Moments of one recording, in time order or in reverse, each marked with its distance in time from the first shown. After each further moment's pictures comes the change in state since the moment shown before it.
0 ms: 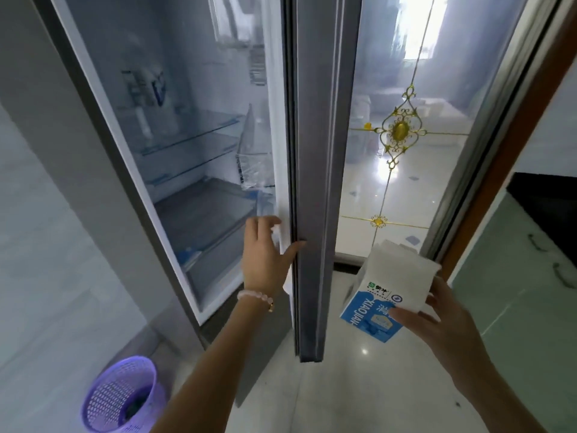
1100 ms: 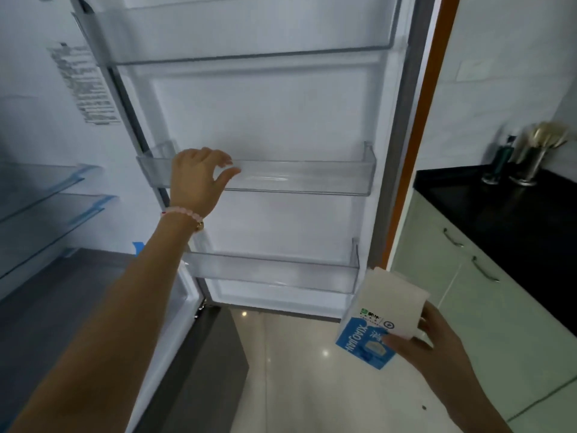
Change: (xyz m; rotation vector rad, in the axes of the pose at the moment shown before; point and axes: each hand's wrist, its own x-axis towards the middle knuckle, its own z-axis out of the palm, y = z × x) left_hand 0.297 0.031 0.181 0.195 -0.145 0.560; right_hand 0.136 0.038 -0.073 -0.004 0.360 0.154
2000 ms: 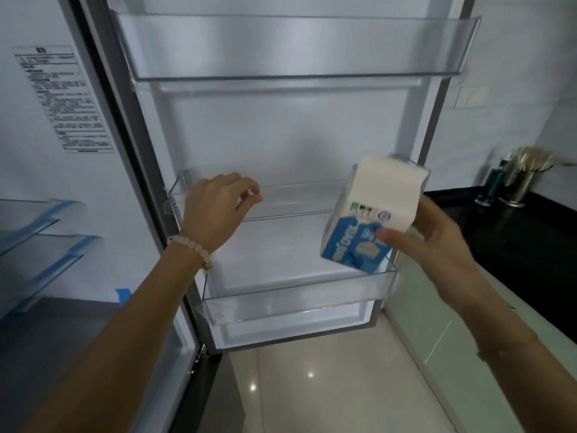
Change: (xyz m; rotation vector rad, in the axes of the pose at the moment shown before) left_hand 0.045 -0.064 0.032 -0.131 -0.012 0.233; right_hand 0.129 -0.152 0.107 -0.012 -0.009 -0.390
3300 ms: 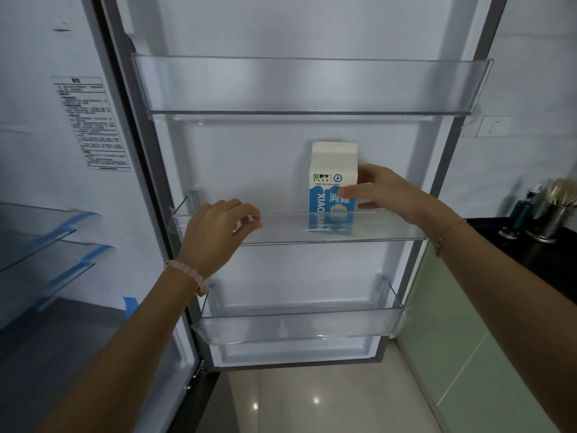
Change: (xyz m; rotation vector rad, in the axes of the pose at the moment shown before) left_hand -0.001 0.009 -0.007 -0.014 -0.043 -0.082; right_hand 0.155 -0.024 0.015 -0.298 -0.417 0.114
